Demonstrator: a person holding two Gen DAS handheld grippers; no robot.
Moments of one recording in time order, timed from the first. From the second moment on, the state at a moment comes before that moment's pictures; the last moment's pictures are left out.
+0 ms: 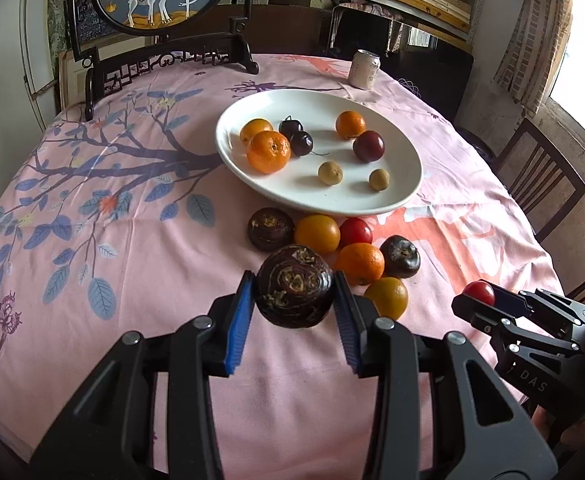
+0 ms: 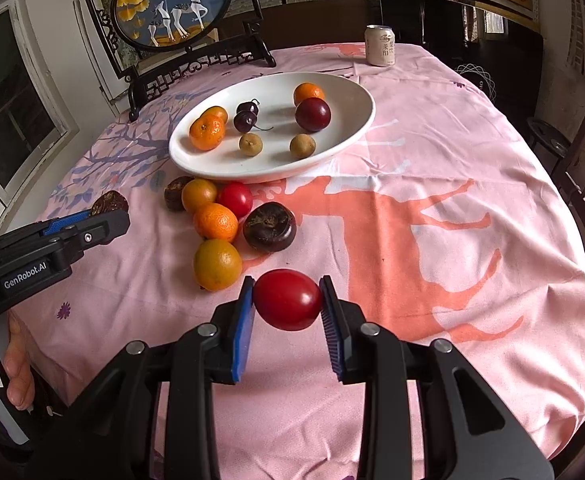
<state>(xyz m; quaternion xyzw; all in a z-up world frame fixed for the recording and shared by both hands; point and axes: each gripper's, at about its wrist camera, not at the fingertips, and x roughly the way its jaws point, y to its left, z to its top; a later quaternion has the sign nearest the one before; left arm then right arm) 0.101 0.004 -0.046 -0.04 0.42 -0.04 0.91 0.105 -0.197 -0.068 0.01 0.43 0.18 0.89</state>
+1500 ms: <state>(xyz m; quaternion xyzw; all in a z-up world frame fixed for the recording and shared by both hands) 0.087 0.014 -0.040 -0.05 0.40 -0.04 0.91 0.113 -0.191 -0.029 -0.03 0.40 0.15 0.91</state>
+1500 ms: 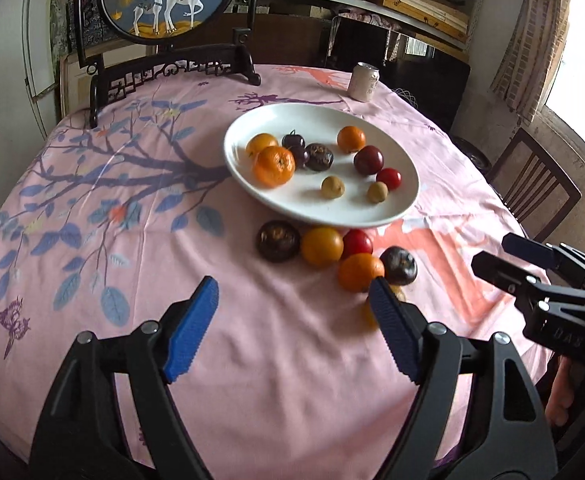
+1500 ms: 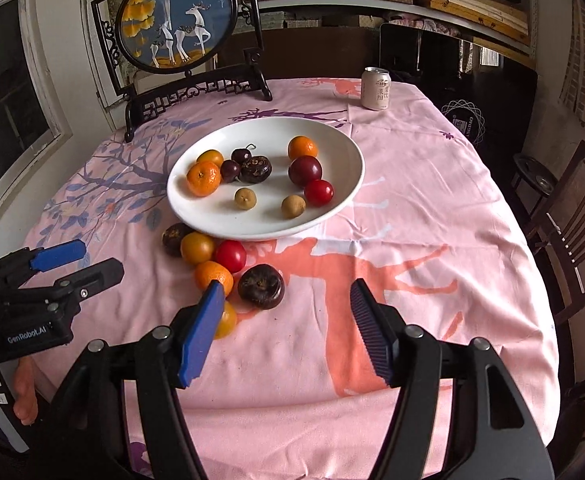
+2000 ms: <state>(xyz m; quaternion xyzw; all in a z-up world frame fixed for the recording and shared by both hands) 0.059 0.034 -0.057 -0.07 0.42 -0.03 0.90 0.139 -0.172 -0.098 -0.09 0.44 0.13 0.88</state>
